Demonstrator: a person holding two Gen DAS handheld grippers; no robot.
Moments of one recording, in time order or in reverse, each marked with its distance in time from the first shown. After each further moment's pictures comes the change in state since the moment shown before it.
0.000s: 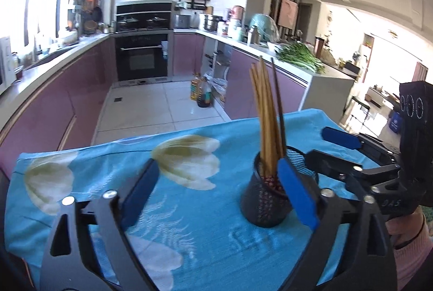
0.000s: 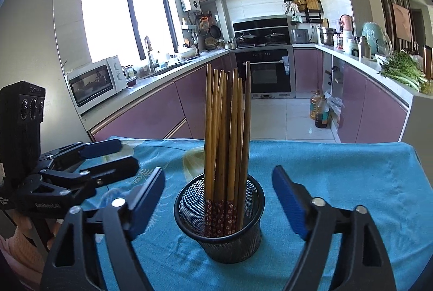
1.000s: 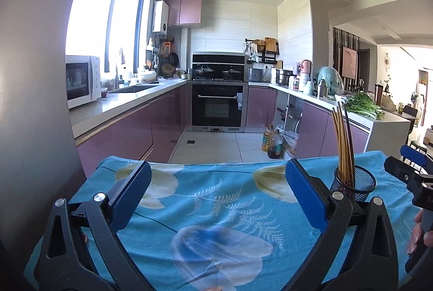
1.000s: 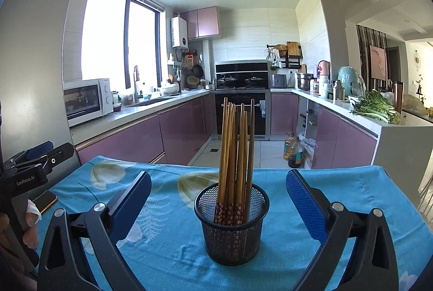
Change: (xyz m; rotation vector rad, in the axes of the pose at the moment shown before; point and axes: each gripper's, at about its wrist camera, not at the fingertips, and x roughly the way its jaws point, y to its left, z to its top) left arm -0.128 0.054 -0.048 -0.073 -0.307 0.388; right arm -0.043 0.048 -0.029 -0.063 -0.237 -0.160
